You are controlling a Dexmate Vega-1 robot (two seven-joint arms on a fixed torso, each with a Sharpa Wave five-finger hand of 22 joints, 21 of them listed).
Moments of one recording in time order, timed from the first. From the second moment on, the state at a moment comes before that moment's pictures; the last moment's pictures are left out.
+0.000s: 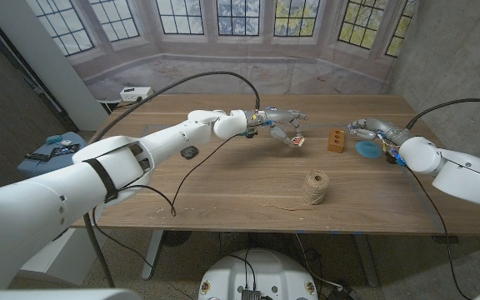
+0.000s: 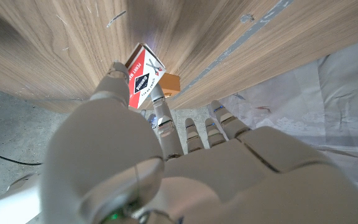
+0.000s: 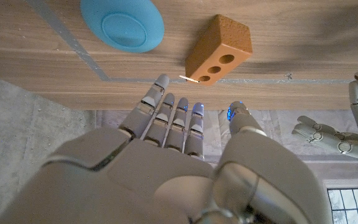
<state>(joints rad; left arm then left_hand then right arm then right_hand) 0.11 0.29 1.12 -0.88 0.56 -0.56 0.03 1.03 0.01 0.34 -0.15 0.18 0.79 -0.06 0.37 0.25 0.09 -0.05 0.21 0.19 0.00 0.01 0.19 0.17 0.18 0.01 0.20 0.17 -1.02 -1.19 -0.37 -1.88 0.00 -0.34 -0.11 0.55 0.15 0.40 -0.16 0.18 0.37 -0.04 0.22 0.19 0.35 -0.03 0.22 0.20 0.29 -0.04 0.25 0.20 0.53 -0.05 0.21 0.17</state>
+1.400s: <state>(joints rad) 0.08 0.16 1.14 -0.65 0.48 -0.62 0.09 1.04 0.01 0.33 -0.15 0.18 0.79 -0.06 0.37 0.25 0.10 -0.04 0.21 0.19 0.00 0.01 0.19 0.17 0.18 0.01 0.20 0.17 -0.87 -1.16 -0.51 -1.85 -0.33 -0.45 -0.02 0.70 0.08 0.39 -0.18 0.17 0.50 -0.06 0.23 0.19 0.48 -0.04 0.23 0.20 0.42 -0.04 0.27 0.19 0.65 -0.06 0.23 0.17</state>
